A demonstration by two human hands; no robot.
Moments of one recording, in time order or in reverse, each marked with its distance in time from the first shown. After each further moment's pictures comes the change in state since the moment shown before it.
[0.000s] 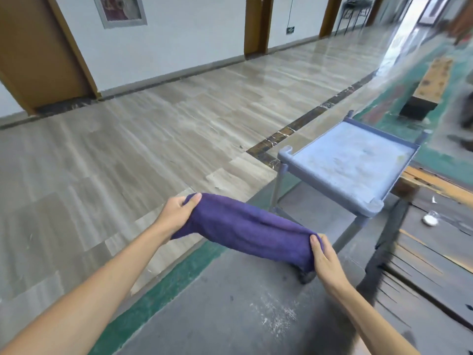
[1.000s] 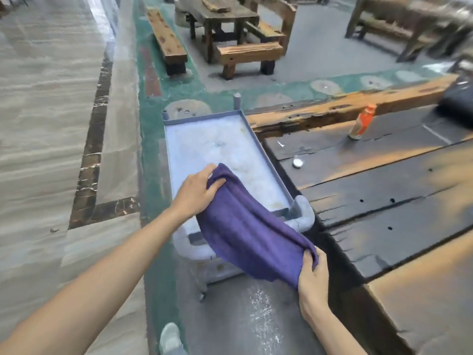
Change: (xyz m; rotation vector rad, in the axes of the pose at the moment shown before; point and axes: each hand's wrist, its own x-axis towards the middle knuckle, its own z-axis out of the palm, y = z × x) left_hand 0.359 0.238 0.368 0.482 -0.993 1.077; right_hand 0.189 0.017 0.055 0.252 1.467 0.379
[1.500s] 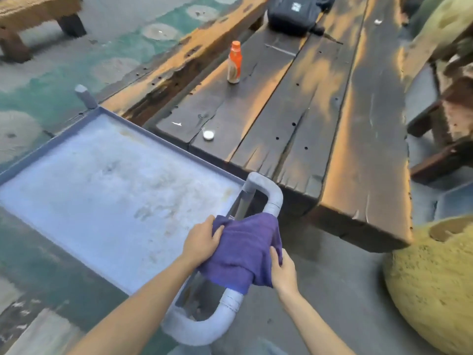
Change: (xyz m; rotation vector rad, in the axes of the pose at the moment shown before) left_hand 0.065 -0.086 0.168 0.006 -0.769 0.266; right_hand -0.041 0.032 0.113 -0.117 0.459 0.474
